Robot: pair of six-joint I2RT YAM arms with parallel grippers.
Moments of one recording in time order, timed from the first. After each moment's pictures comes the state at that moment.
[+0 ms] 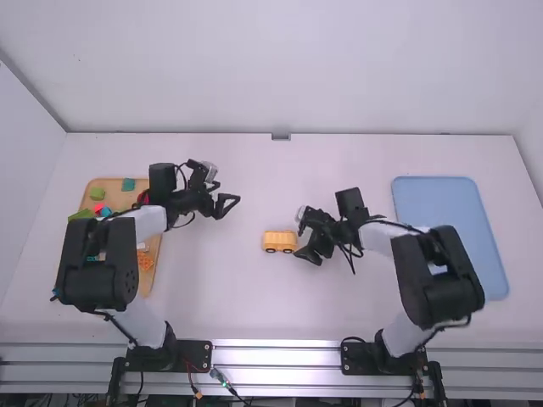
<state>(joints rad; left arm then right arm) 0.09 1.75 0.85 0.12 0.81 0.20 0.28 1.69 0.74 -0.21 -0.64 -0.82</state>
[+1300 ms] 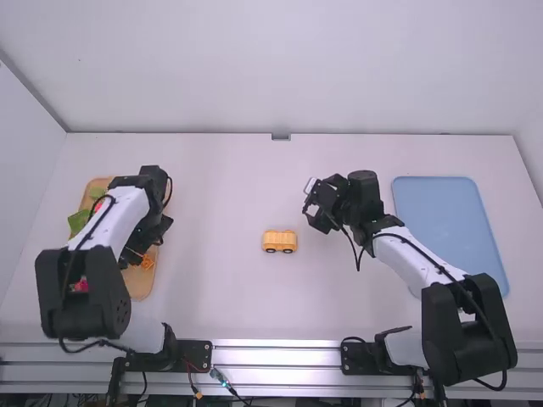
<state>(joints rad) 0.12 1.54 1.05 -1.12 -0.41 -1.12 0.27 1.46 0.75 0.03 -0.35 -0.82</state>
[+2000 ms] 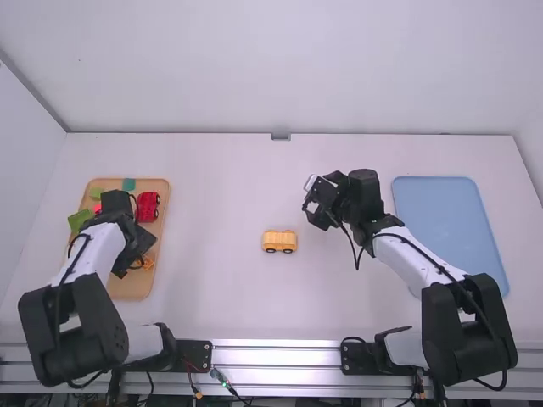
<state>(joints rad) 0.38 1.42 0.78 -0.72 -0.24 -0.65 0.27 1.46 0.75 0.07 -0.35 -0.79</state>
